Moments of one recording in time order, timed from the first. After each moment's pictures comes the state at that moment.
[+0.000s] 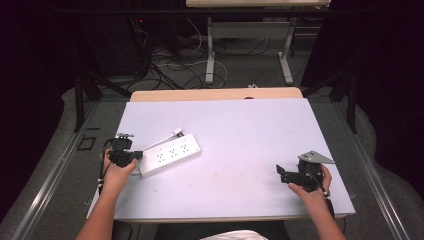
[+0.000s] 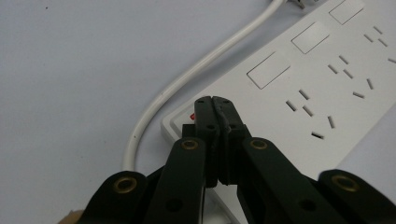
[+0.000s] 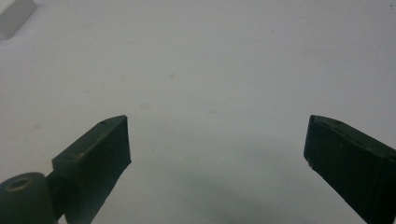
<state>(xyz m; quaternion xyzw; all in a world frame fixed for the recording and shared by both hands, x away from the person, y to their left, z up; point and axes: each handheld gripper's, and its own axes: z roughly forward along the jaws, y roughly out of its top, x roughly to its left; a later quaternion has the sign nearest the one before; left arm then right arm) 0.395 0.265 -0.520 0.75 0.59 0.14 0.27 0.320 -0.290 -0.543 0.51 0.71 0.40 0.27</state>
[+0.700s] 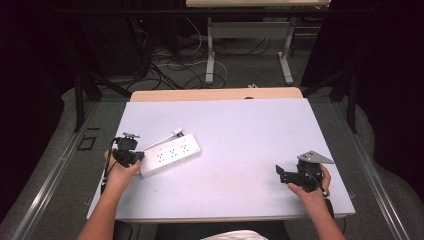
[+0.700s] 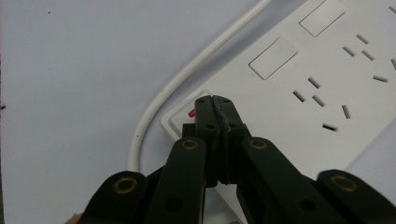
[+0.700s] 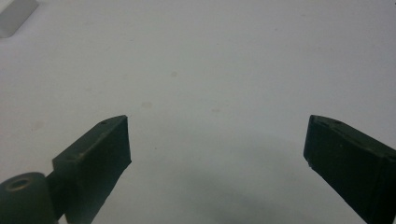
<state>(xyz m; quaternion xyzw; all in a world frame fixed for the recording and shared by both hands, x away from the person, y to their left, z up) 0.397 0.254 -0.519 0.77 0.58 0.16 0.23 0.320 -0.289 -0.544 0.51 0.71 0.40 0.26</state>
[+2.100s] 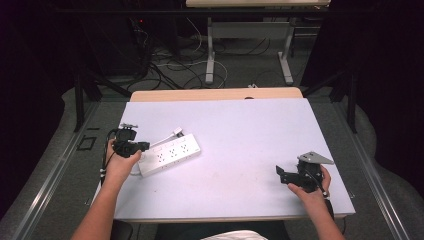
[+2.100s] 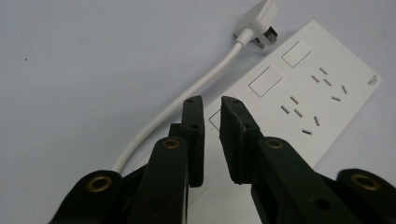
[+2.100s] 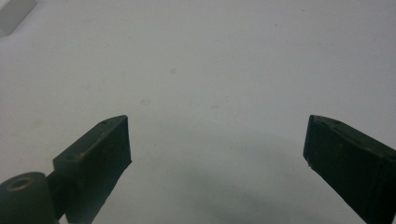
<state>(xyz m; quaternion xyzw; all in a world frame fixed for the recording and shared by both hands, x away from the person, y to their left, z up) 0.410 0.252 -0.494 0.76 0.57 0.13 0.30 0.320 -0.289 -0.546 0.52 0.71 0.40 0.26</state>
